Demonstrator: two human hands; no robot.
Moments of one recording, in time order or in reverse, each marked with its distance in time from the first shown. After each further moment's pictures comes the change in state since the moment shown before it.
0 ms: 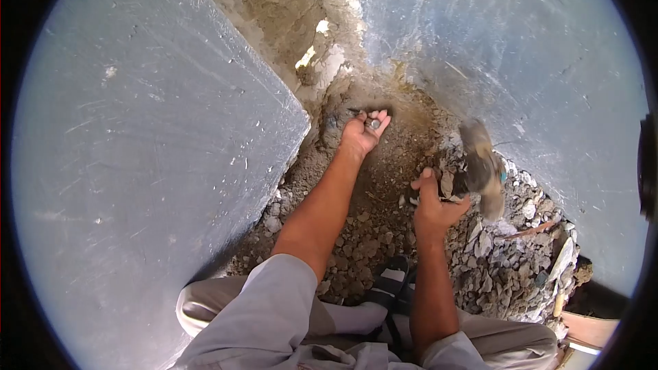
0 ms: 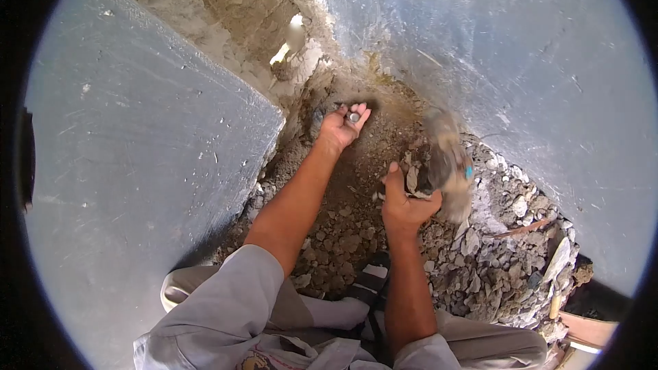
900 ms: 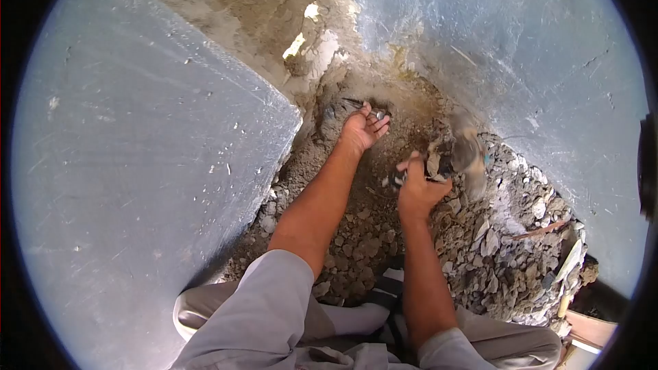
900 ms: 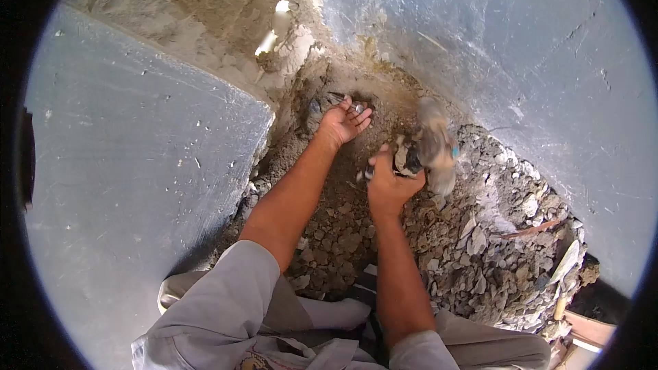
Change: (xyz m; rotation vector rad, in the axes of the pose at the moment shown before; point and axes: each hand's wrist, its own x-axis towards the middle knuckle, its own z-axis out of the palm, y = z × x) left_hand 0.025 -0.003 -0.021 0.373 0.078 -0.023; right_hand 0.010 0.068 0.036 0.134 0.198 0.261
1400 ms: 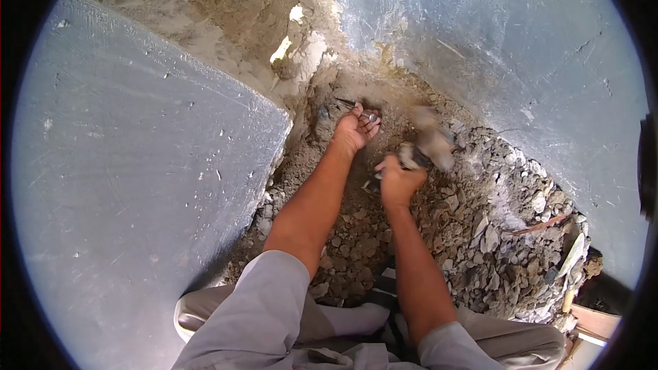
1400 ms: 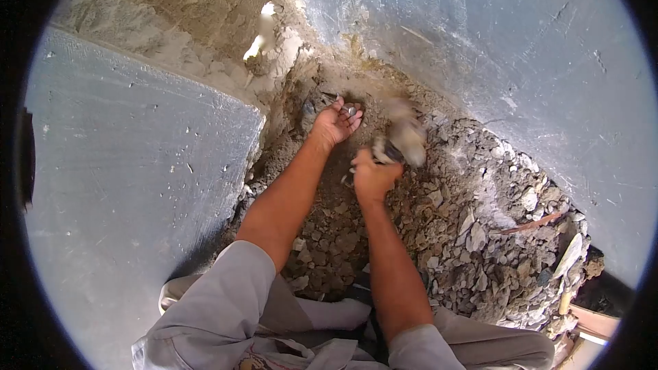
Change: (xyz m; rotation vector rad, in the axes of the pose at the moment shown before) left_hand 0.025 0.002 -0.017 0.129 -0.015 -0.031; right_hand 0.014 0.038 0.003 -0.130 -0.124 0.191
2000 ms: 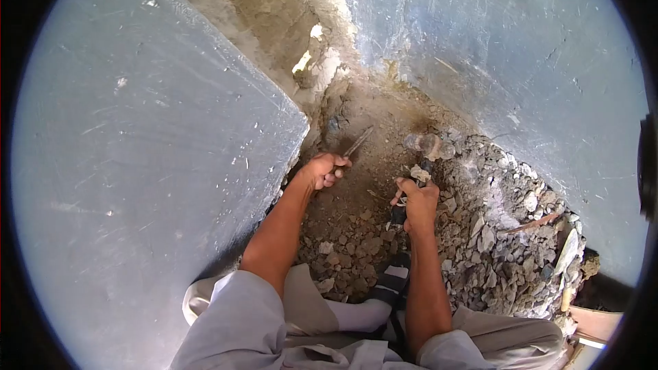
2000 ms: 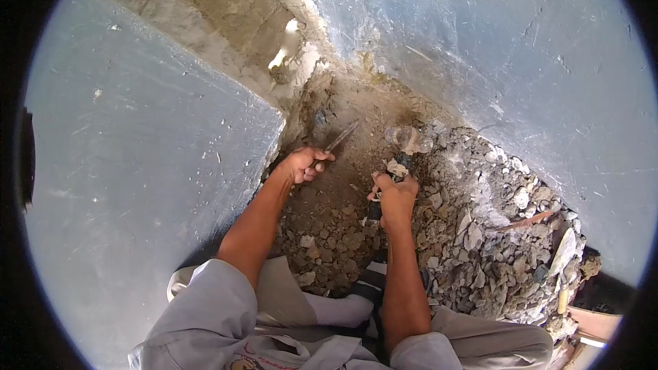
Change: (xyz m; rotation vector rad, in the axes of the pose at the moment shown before) left_hand -0.132 0.033 -0.076 0.763 0.025 -0.112; right_hand -0.041 -0.044 -0.054 0.036 -0.146 0.219
